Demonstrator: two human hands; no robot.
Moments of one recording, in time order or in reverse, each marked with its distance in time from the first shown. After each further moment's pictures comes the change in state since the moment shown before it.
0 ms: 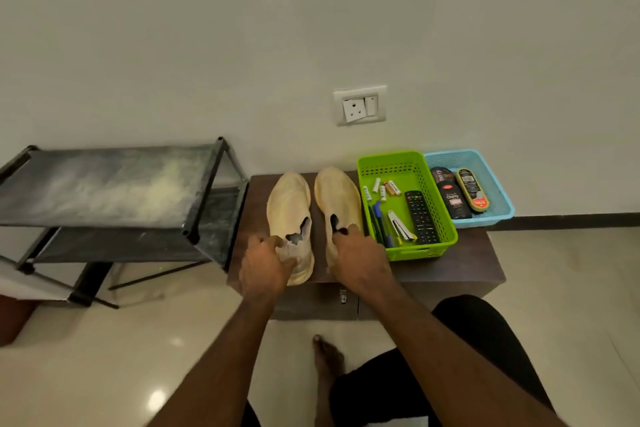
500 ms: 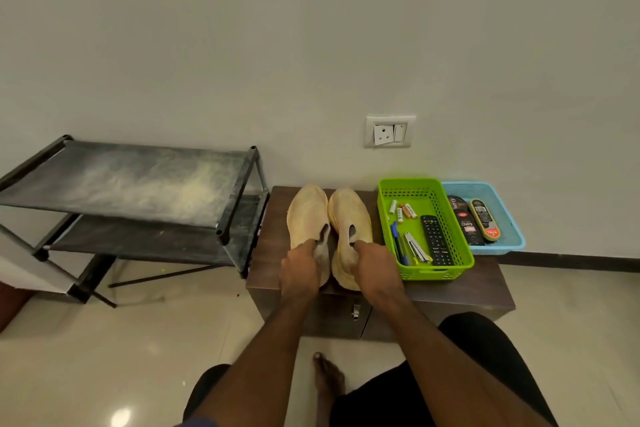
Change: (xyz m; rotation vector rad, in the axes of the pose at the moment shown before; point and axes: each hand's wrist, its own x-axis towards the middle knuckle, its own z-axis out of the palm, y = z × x) left_hand 0.005 0.002 0.008 -0.094 -0.009 0.094; right_hand 0.009 -0.023 0.009 0.117 0.150 0.047
